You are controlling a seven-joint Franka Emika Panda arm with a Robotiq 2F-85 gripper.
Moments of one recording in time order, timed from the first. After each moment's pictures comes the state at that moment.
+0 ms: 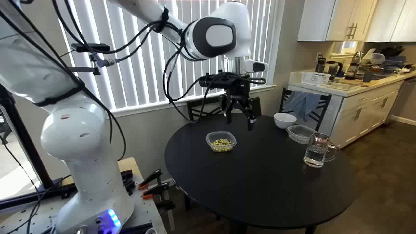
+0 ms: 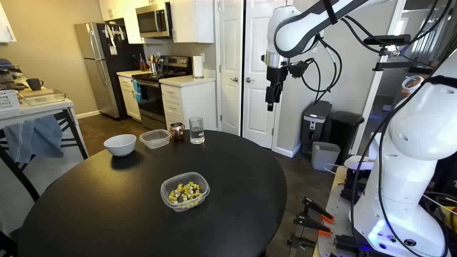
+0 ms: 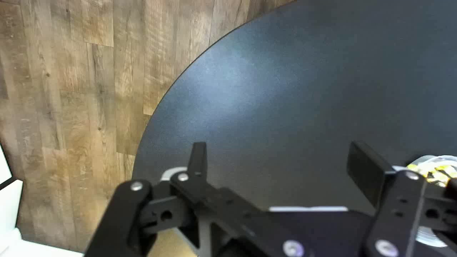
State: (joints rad) arm -0.12 -0.38 -0.16 -2.50 -0.22 2.20 -0.24
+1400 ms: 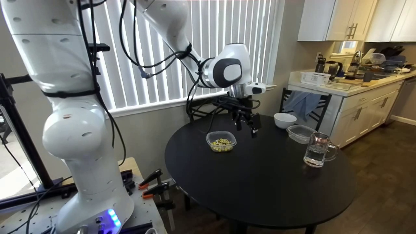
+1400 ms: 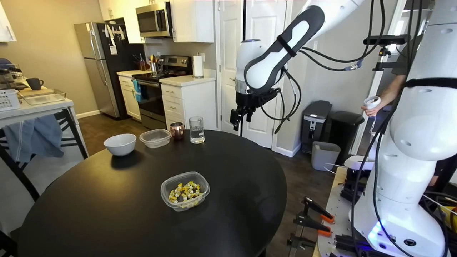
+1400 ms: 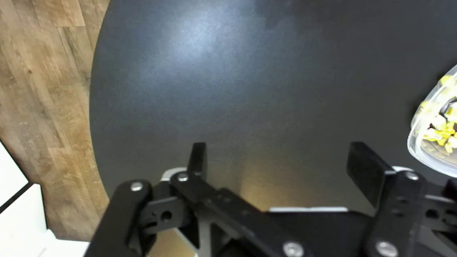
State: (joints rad) arm -0.09 -0.01 -0.03 -2.40 -0.22 2.55 0.15
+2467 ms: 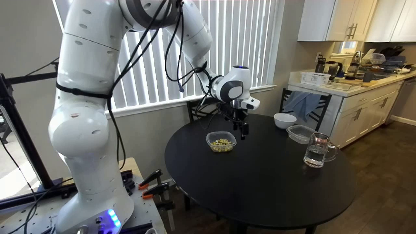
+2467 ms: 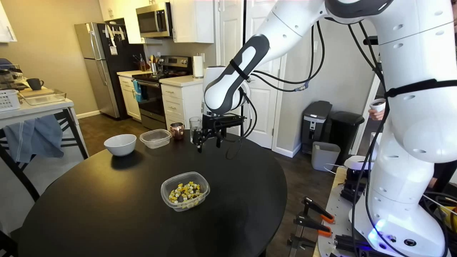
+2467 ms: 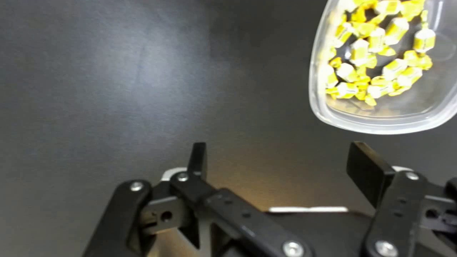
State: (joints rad) arm 0.04 0.38 0.03 -2.11 0.05 2.61 0.36
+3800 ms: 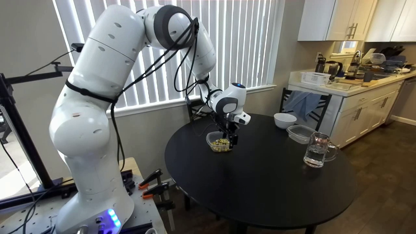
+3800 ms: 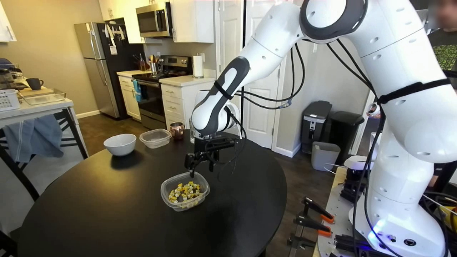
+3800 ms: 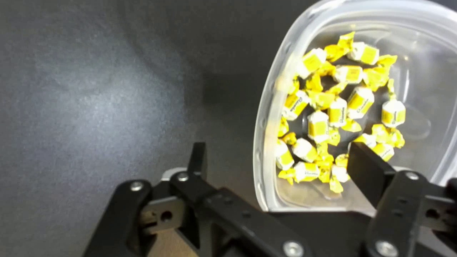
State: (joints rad) arm 0.06 0.58 0.10 -2.01 0.21 2.61 0.24
